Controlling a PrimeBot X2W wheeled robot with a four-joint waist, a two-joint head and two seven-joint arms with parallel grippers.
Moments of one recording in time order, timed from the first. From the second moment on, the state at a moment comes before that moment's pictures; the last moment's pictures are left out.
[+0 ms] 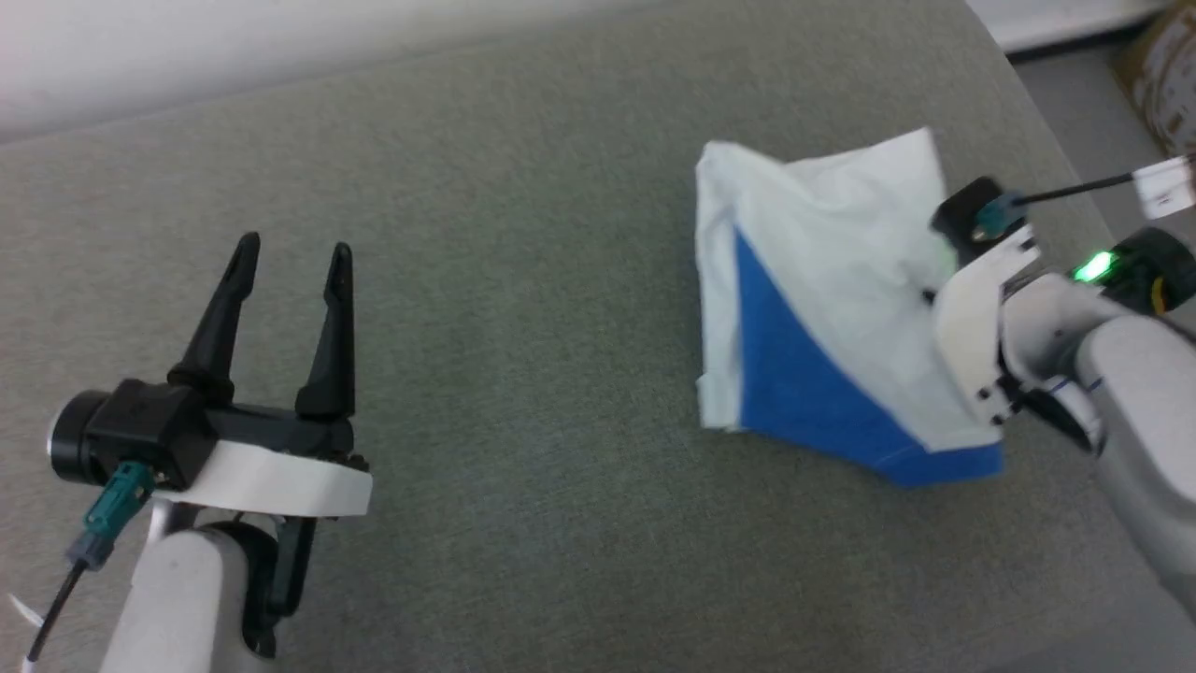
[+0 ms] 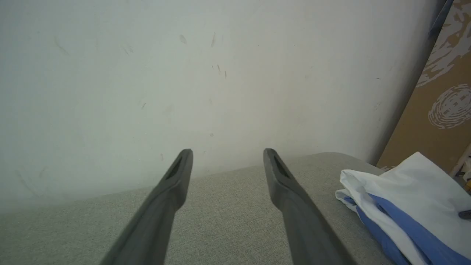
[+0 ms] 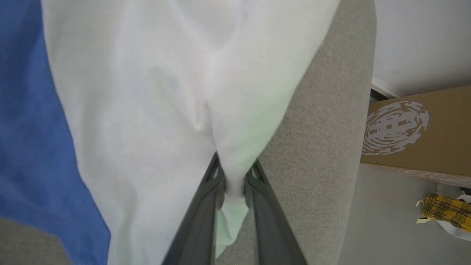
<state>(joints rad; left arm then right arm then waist) -0.20 0.24 -0.07 -0.11 -0.24 -0.04 -0.18 -0.69 -0.45 0.53 0.41 0.34 0.13 0.62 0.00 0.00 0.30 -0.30</state>
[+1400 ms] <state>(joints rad) -0.19 0.22 -0.07 -0.07 -0.28 0.01 -0.21 -0.75 -0.30 0.08 0.30 0.20 0.13 0.14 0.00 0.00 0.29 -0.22</state>
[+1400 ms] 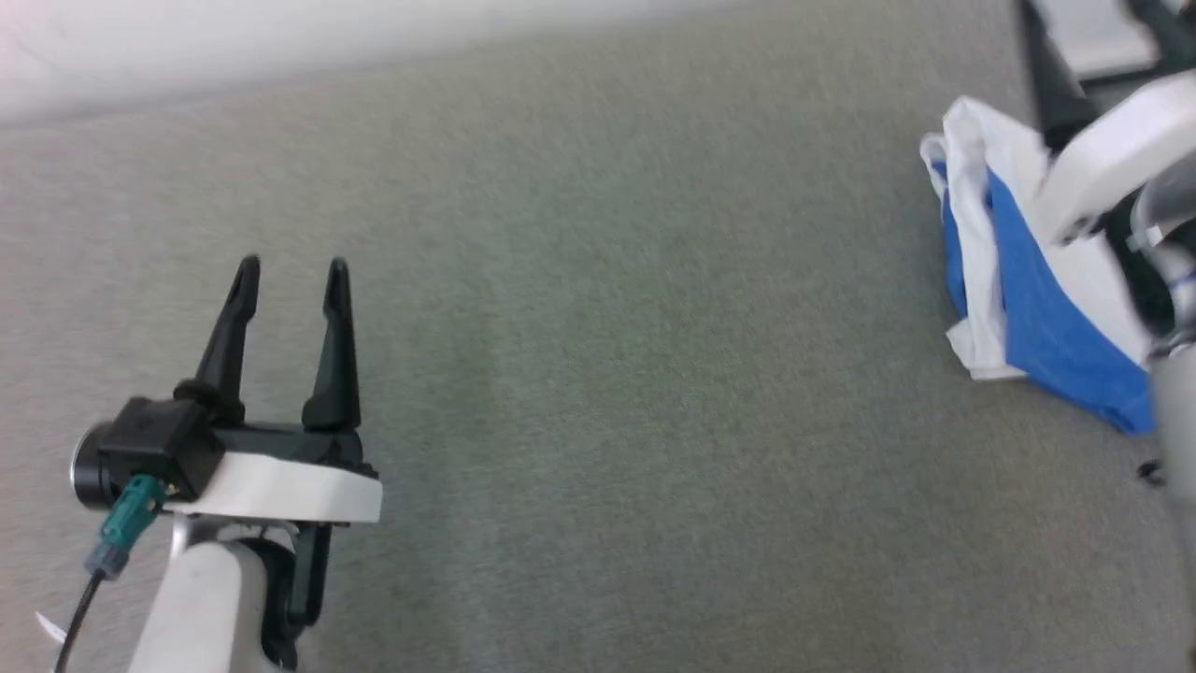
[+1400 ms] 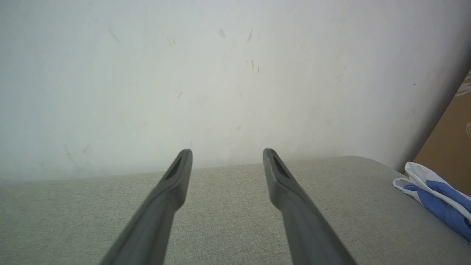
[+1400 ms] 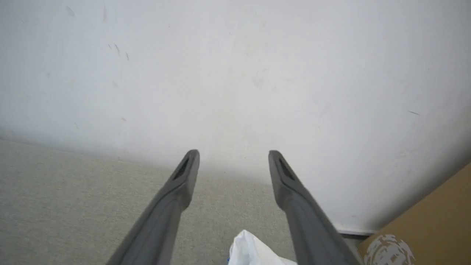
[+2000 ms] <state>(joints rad) -0.14 0.17 -0.08 0.03 -0.29 0.07 -0.21 -0.27 -0.06 -0.05 0.03 0.22 0.13 -0.20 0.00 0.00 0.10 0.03</state>
